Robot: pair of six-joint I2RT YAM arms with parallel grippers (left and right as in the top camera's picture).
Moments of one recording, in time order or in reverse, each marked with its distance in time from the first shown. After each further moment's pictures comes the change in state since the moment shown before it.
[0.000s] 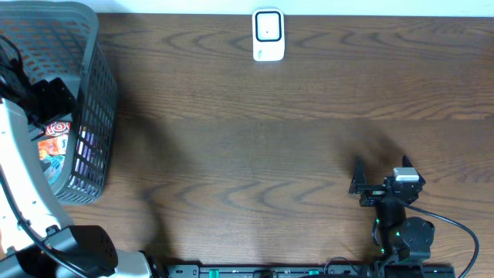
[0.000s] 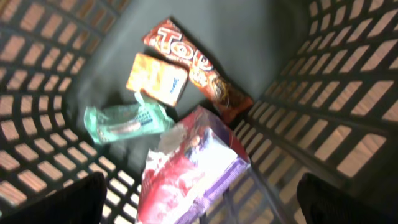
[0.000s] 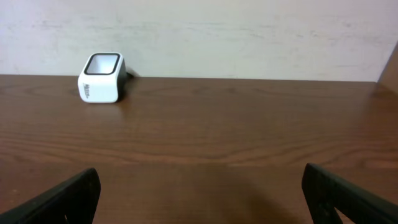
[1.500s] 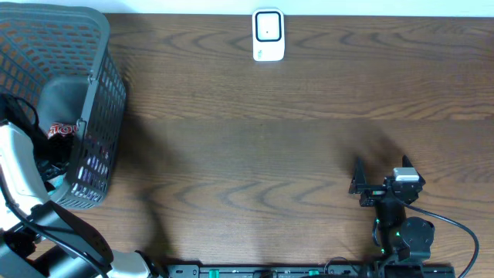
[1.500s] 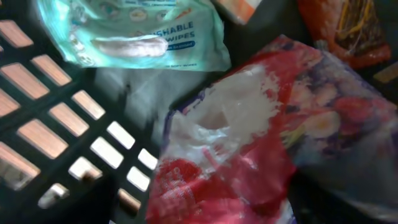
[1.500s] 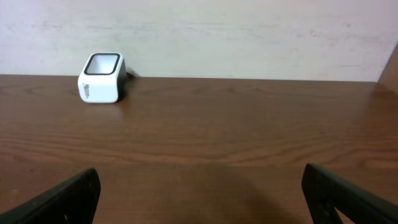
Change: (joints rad) left arm 0.148 0.009 -0.430 0.102 0.027 -0.039; right arm 0.000 0.000 0.000 0.000 0.000 0.000
